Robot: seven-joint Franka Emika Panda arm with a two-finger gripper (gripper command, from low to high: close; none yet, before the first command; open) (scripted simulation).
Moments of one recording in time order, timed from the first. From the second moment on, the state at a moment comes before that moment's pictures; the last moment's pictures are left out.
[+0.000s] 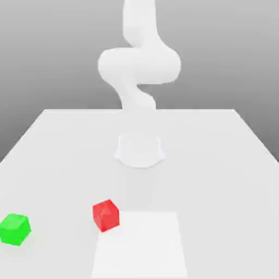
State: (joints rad) arm 0.02 -0.73 -0.05 -2.36 0.00 2.35 0.72
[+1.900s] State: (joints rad) arm -0.29 0.12 -0.36 -2.49 0.08 2.60 0.08
